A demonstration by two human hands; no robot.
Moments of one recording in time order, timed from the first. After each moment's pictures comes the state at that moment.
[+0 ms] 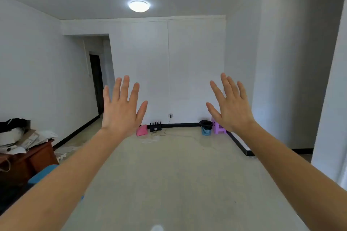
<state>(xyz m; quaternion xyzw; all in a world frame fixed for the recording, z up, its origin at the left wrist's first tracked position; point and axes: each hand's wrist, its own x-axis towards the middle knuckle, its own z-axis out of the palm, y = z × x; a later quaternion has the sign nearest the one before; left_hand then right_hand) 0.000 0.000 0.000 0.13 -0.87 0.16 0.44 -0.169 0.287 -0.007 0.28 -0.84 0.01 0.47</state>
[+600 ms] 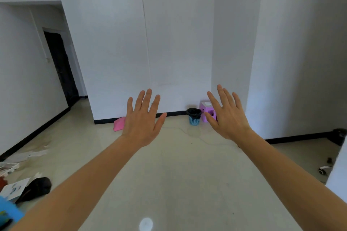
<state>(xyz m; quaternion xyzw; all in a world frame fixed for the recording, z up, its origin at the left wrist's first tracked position) -0.512 -0.077 -0.109 0.03 -0.93 0.11 0.35 -0.634 0.189 -0.119 0.25 -0.90 0.00 0.35</state>
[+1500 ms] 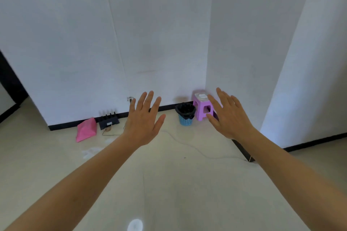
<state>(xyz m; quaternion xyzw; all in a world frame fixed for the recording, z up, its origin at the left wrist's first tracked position) -1.305 -0.276 -0.185 -0.04 -0.97 0.05 0.24 -1.396 0.015 -0.196 0.24 -0.94 0.00 0.23</state>
